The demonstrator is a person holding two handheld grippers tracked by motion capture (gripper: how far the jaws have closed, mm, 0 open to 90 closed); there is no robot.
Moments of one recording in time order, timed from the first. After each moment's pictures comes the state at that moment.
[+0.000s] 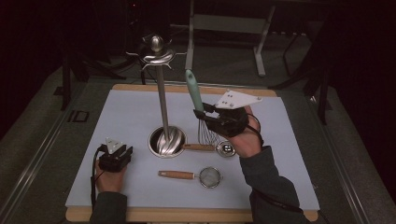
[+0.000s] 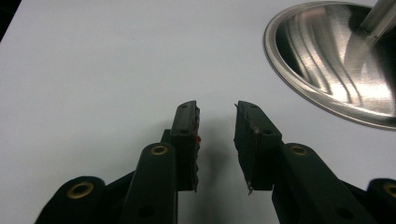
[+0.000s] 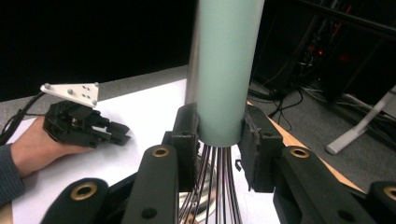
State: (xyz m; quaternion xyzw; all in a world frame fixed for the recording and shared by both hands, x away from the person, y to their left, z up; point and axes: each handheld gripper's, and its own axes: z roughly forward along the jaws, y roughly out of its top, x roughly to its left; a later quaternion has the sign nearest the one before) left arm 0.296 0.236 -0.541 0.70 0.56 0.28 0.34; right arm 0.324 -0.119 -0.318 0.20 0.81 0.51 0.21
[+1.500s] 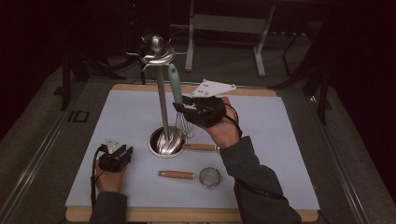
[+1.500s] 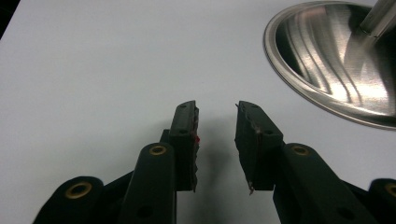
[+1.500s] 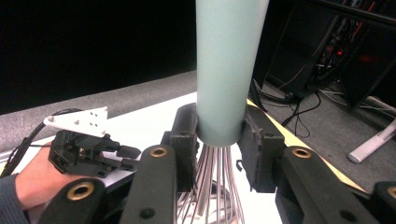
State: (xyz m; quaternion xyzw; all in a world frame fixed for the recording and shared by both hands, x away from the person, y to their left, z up) left arm 0.296 0.236 -0.541 0.70 0.56 0.28 0.34; right arm 0.345 -0.068 -0.314 0.20 0.81 0.52 0.19
